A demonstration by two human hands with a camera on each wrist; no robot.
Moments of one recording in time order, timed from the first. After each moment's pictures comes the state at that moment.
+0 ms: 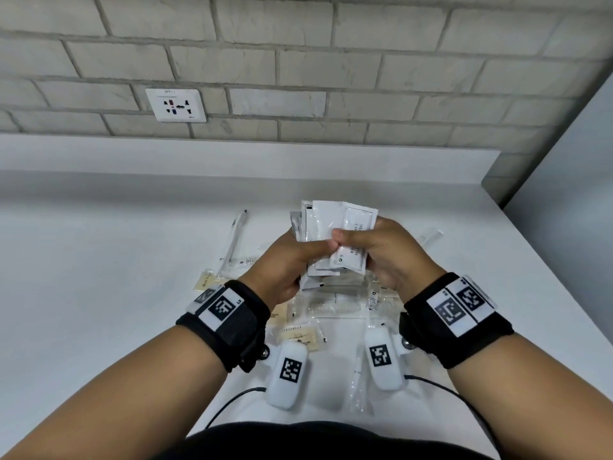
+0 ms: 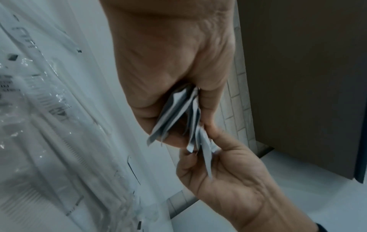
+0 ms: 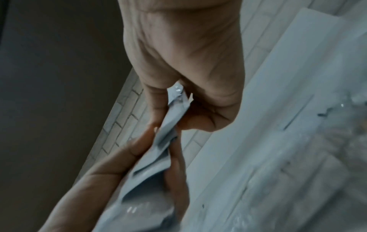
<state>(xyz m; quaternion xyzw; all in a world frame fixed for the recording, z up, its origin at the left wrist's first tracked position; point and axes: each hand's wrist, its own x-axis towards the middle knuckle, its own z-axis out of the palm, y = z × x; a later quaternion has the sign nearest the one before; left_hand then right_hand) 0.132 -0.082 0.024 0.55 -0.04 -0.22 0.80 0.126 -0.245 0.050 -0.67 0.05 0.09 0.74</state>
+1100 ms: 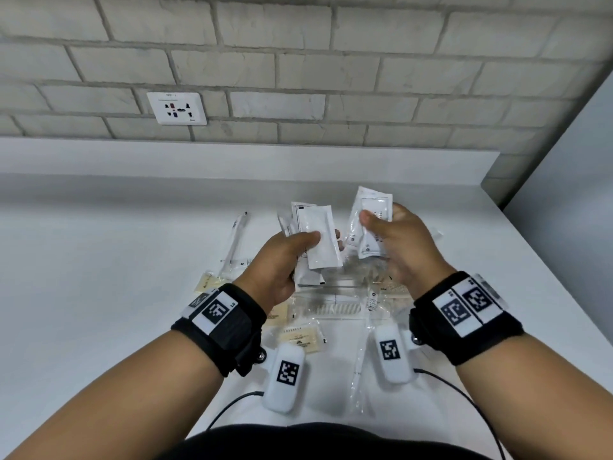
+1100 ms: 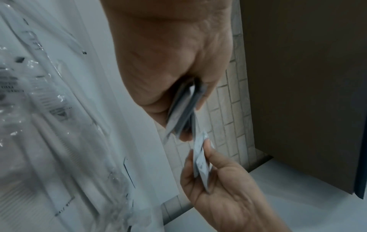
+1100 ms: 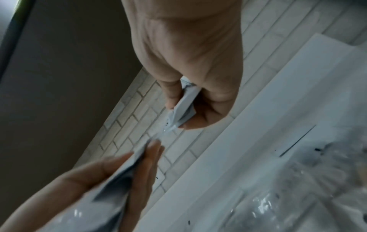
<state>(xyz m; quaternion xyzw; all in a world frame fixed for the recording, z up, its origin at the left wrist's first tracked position) 0.130 -0.078 0.031 0.53 0.04 -0.20 0.83 0.132 -0.261 0.047 -0.67 0.08 -0.03 0.74</state>
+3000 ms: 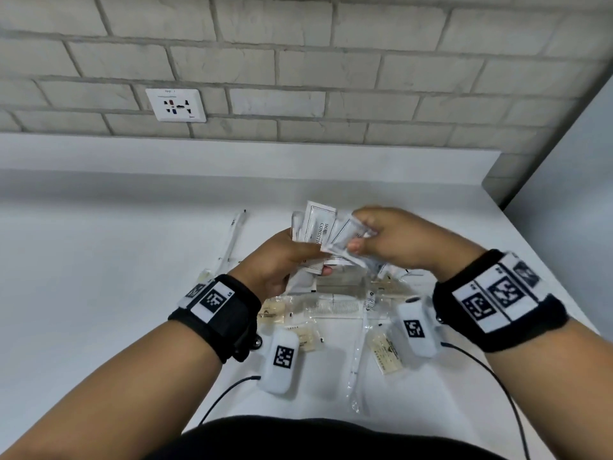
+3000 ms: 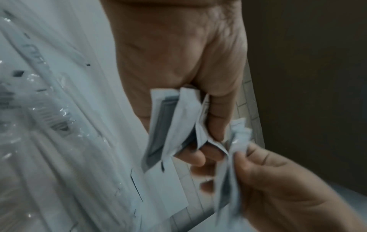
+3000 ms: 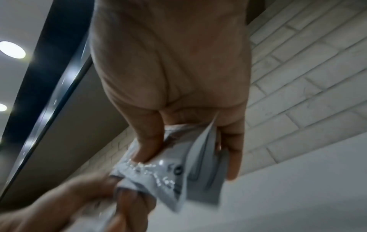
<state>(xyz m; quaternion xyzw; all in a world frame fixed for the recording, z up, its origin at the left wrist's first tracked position) 0.136 -0.075 0.029 0.59 -0.05 -0.24 0.77 0.124 -0.266 0.095 -0.94 -0.16 0.11 0.29</state>
